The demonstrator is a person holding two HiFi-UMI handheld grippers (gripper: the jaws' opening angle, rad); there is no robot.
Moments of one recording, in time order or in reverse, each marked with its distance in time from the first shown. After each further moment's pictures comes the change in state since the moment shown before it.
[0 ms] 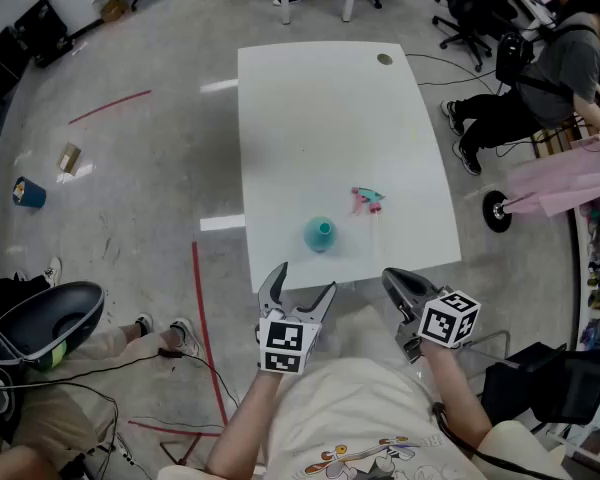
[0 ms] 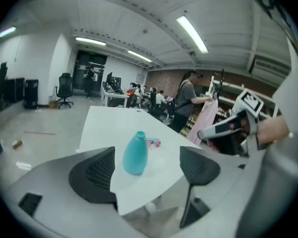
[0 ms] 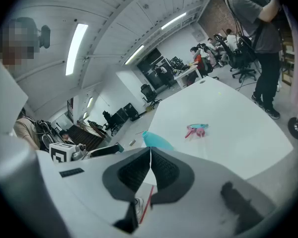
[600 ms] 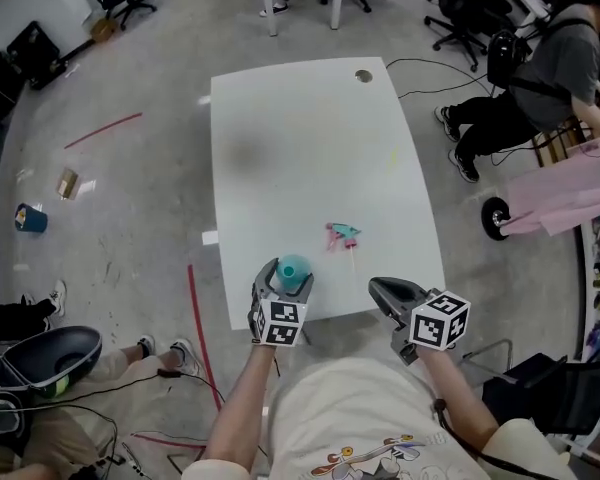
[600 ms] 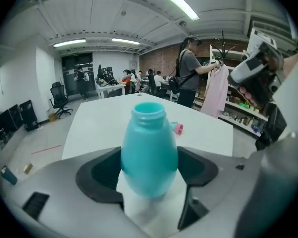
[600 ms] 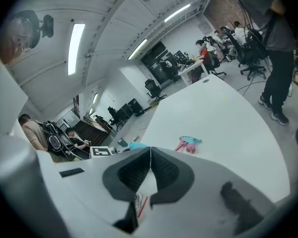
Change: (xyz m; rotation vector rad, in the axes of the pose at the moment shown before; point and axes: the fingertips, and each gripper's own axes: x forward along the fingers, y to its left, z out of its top) left arm 0.159 0.020 -0.025 0.203 0.174 0.072; right arm -0.001 -0.069 0.066 -0.037 0.082 0.058
